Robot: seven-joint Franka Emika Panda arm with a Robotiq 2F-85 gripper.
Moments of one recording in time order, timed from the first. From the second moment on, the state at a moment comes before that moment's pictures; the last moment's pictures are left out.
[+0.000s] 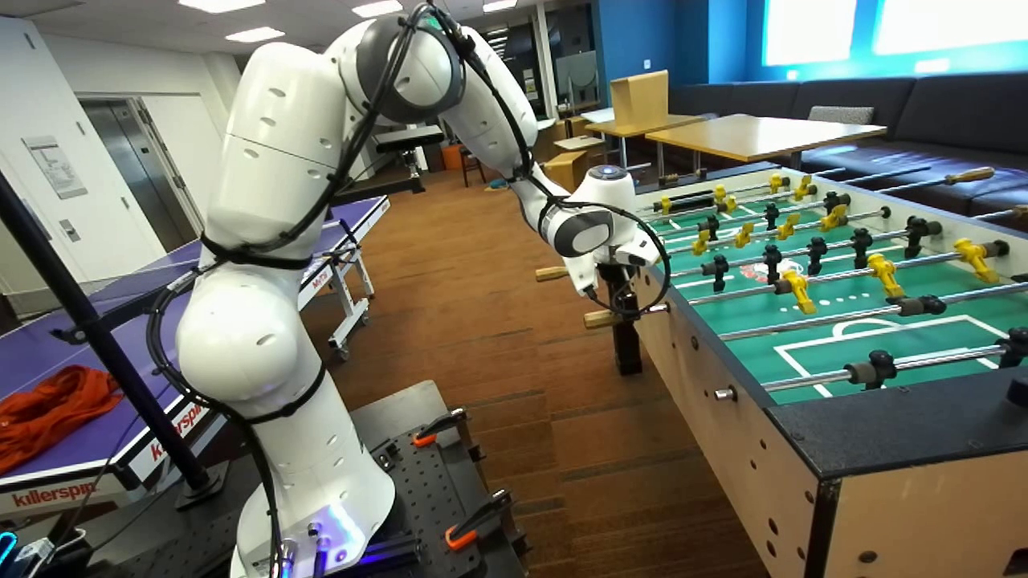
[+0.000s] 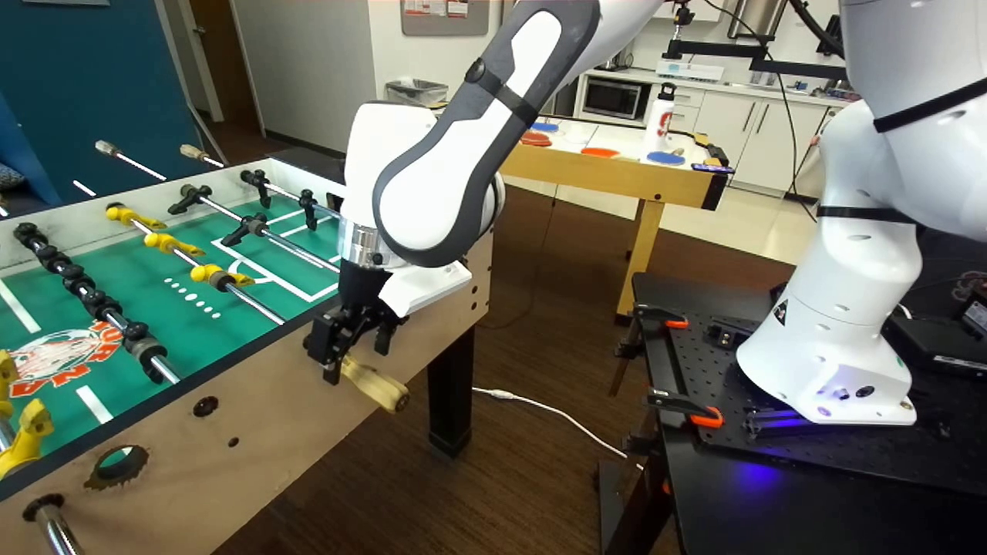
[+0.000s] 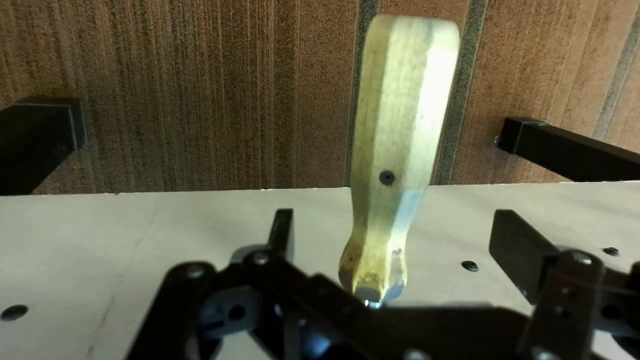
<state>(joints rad) 0.09 0.58 0.12 -2.02 0.31 2.79 0.23</state>
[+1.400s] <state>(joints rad) 0.13 0.58 0.11 -2.05 0.30 2.82 0.28</state>
